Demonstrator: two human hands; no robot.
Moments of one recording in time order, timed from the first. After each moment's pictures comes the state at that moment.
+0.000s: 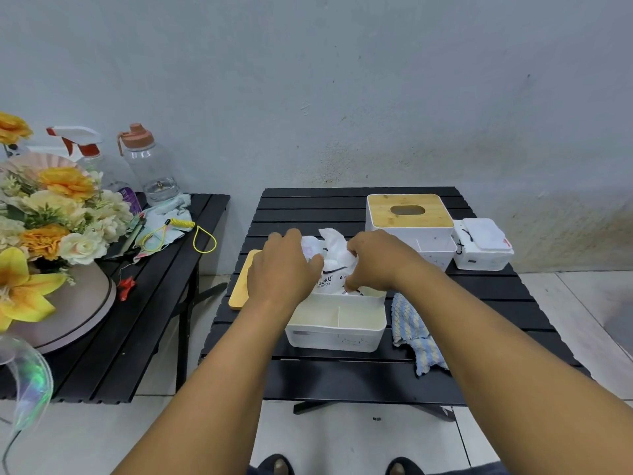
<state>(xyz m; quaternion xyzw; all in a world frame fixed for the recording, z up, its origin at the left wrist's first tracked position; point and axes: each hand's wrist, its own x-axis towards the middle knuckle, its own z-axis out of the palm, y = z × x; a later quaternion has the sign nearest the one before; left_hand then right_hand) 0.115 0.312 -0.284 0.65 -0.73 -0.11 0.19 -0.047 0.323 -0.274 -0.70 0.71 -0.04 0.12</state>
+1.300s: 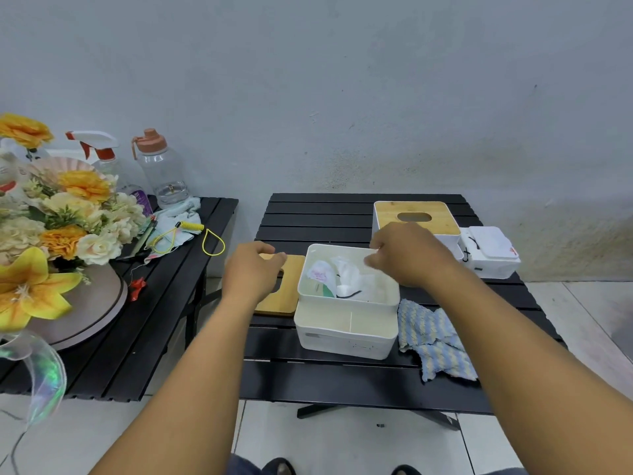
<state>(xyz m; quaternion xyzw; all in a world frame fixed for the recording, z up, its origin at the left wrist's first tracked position) 0.168 0.277 -0.305 0.68 -0.59 -0.28 0.33 -0.069 0.331 -0.256 -0.66 0.74 -0.09 0.07</state>
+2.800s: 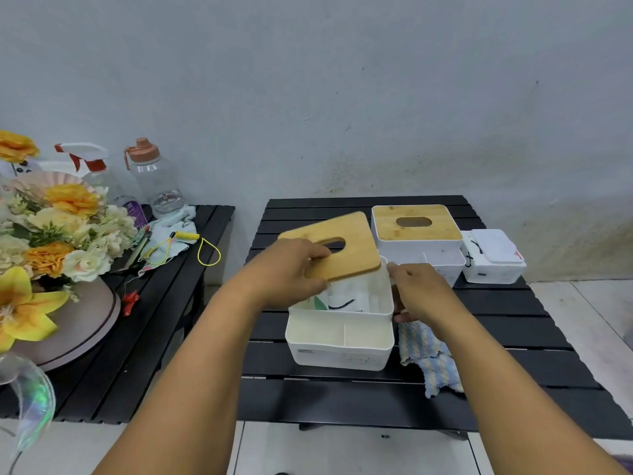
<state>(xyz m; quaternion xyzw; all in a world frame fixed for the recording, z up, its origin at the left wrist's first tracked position) 0.135 0.296 -0.239 0.45 -0.87 -0.19 0.08 -0.085 0.354 -0.301 -0.42 0.74 -0.36 0.37</state>
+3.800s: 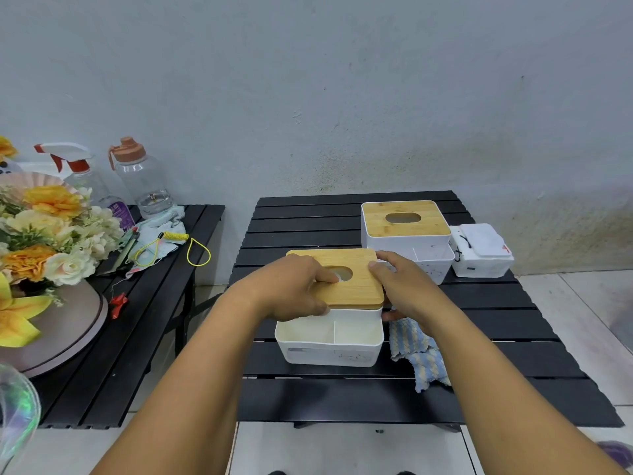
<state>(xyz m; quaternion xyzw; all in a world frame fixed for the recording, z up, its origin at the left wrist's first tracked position) 0.119 0.296 -0.255 0.41 -0.89 -0.19 -0.05 -0.083 0.351 -0.301 -0.43 0.71 -0.37 0.42</state>
